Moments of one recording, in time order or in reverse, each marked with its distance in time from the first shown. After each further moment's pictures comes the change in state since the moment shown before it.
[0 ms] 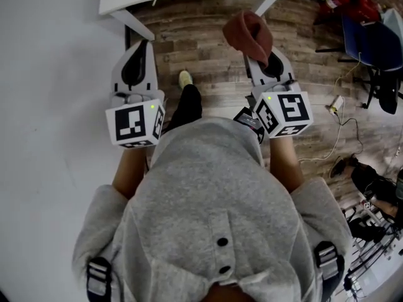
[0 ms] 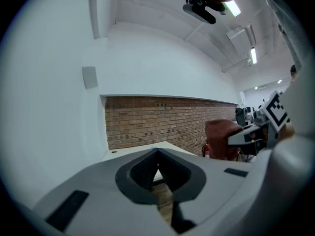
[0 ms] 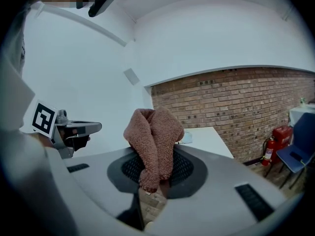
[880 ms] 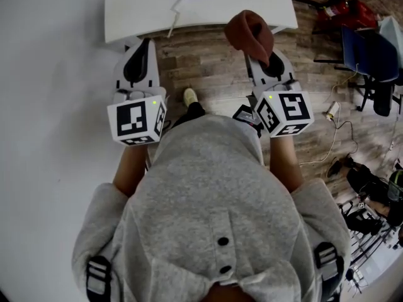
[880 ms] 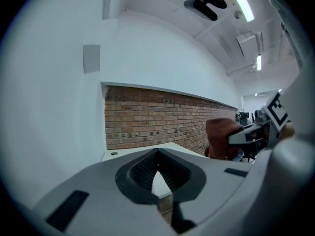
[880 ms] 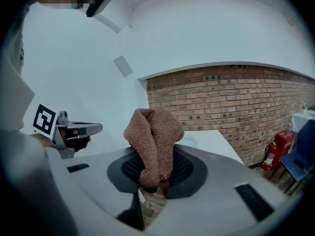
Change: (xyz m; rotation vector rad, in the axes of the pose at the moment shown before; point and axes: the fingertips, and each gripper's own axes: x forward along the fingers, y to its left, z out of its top) left arm 0.166 0.145 0.033 -0.046 0.034 -0.056; right arm 0.194 -0.010 0.083 -0.001 0.046 -0.059
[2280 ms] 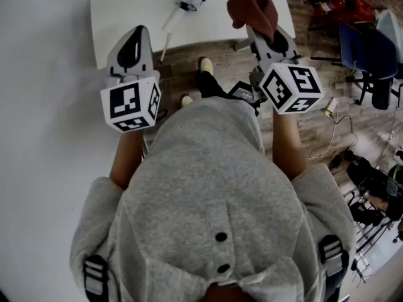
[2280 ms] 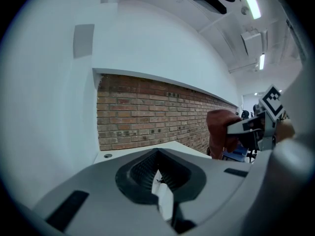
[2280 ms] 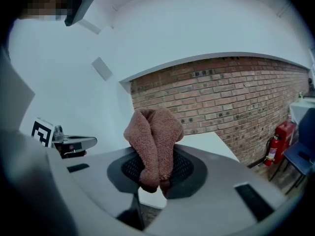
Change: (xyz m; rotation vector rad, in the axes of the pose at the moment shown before) left arm 0.138 0.035 0.013 -0.011 0.046 -0.025; right arm 0.108 -0.089 0.054 0.110 -0.029 -0.056
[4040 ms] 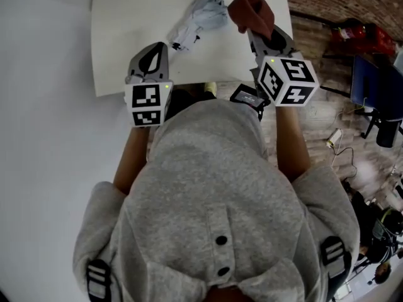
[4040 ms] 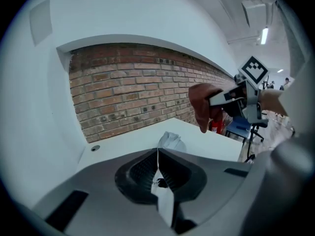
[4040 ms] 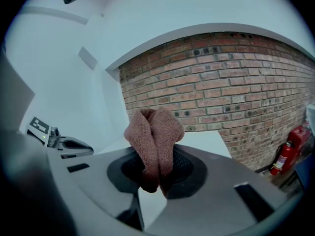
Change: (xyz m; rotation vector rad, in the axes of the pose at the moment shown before) left arm 0.170 -0.045 -0.044 0.135 0.282 0.002; right arm 0.146 -0.143 0.017 -0.046 0.127 0.085
